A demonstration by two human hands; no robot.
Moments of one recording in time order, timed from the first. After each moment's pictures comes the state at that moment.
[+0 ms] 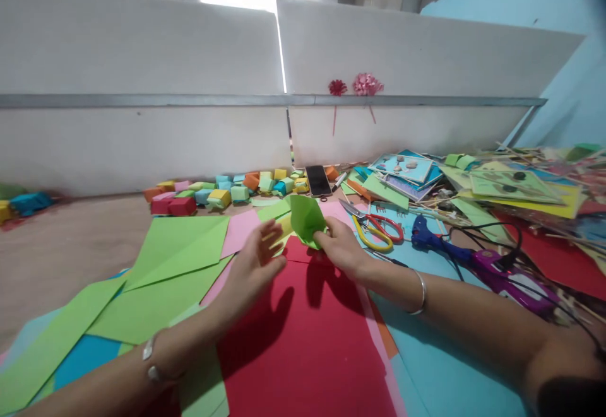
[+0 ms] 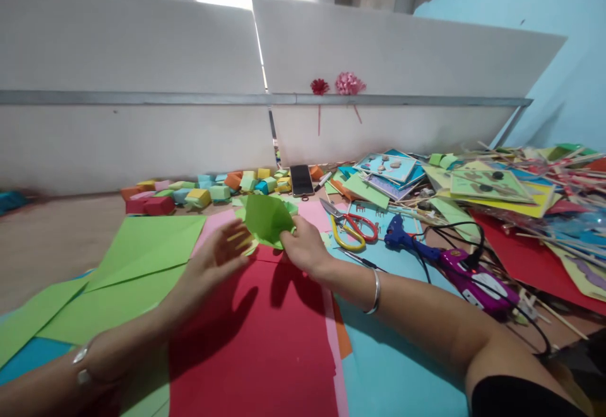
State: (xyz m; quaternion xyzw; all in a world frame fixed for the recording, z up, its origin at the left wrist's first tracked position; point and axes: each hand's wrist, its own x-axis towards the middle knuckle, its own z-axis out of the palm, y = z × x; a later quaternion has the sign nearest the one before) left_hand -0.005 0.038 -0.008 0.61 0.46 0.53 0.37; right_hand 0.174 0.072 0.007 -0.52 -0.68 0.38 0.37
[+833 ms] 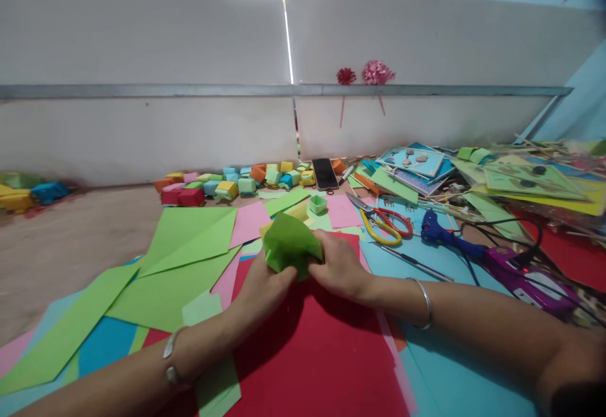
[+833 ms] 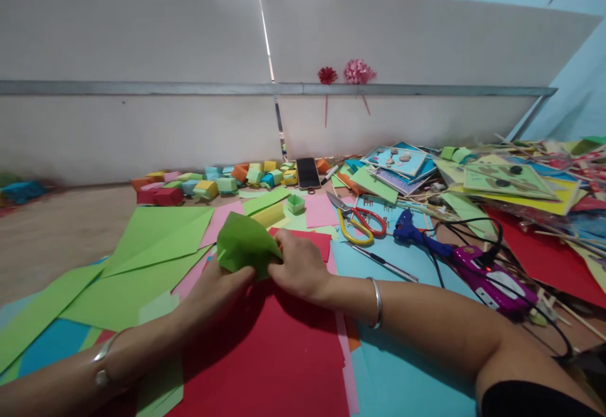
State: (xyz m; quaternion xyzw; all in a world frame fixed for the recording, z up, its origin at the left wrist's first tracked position) left_hand 0.011 0.010 -0.005 0.64 0.54 0.45 0.30; right_hand 0.164 0.044 -0.006 -0.49 -0.79 0.22 0.31
